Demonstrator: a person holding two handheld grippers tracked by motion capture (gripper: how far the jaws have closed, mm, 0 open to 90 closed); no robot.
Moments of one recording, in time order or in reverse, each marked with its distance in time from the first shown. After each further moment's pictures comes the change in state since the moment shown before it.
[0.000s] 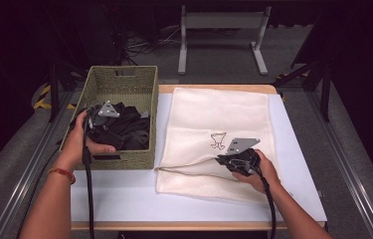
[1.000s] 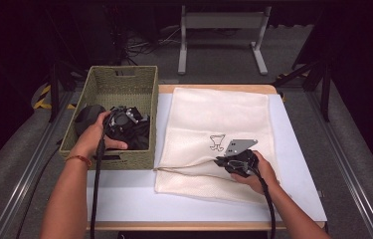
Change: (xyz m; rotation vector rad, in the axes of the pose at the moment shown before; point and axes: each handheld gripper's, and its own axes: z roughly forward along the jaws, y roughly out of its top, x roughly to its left) left arm 0.004 0.009 0.067 0.324 -0.083 0.130; right arm 0.002 -0.001 0.005 0.010 0.014 0.001
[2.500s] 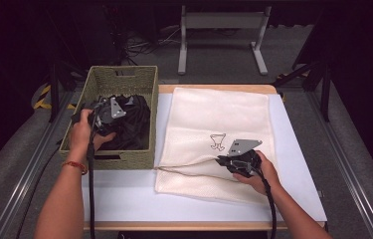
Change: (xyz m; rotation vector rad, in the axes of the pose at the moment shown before) left arm -0.011 -0.027 -0.056 -0.336 0.416 -0.051; right arm 0.000 -0.001 -0.009 -0.040 -0.013 -0.002
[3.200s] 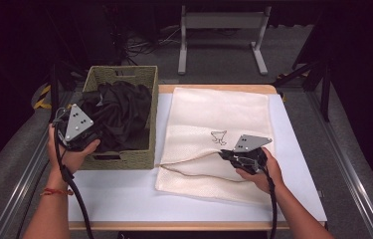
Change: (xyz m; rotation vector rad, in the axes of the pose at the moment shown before) left arm -0.016 -0.022 -0.097 -0.413 0.044 -0.138; right arm -0.004 0.007 -0.018 -0.088 -0.046 0.015
